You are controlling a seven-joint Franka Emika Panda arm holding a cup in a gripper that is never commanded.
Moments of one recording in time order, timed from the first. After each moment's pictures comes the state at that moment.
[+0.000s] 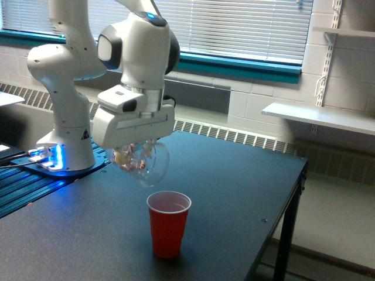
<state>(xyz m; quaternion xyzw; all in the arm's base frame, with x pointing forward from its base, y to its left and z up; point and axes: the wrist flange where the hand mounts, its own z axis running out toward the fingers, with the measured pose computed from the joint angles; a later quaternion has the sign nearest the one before) 0.426 -0.249 0.308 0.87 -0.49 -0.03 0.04</state>
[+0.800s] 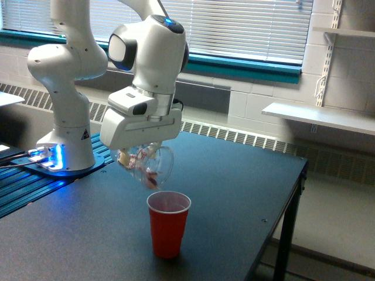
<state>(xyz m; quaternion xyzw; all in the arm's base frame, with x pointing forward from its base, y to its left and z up) 0.440 -0.243 0.305 0.87 -0.49 -0.06 0.06</state>
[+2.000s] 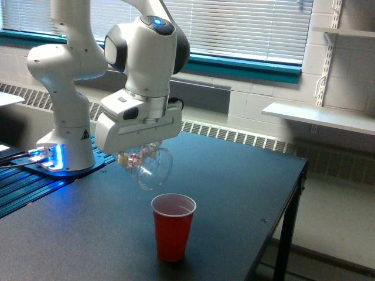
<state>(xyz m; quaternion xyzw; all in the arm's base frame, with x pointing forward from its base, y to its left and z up) 0.437 -0.256 0.307 0.84 -0.53 -0.08 0.01</state>
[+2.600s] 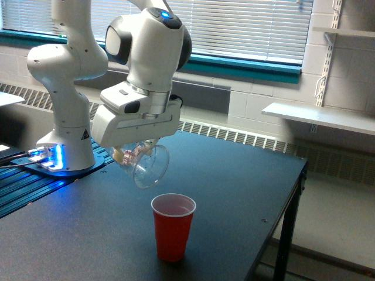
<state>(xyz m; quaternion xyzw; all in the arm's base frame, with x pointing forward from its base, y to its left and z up) 0.448 -0.270 0.321 0.85 -0.51 -0.09 0.06</state>
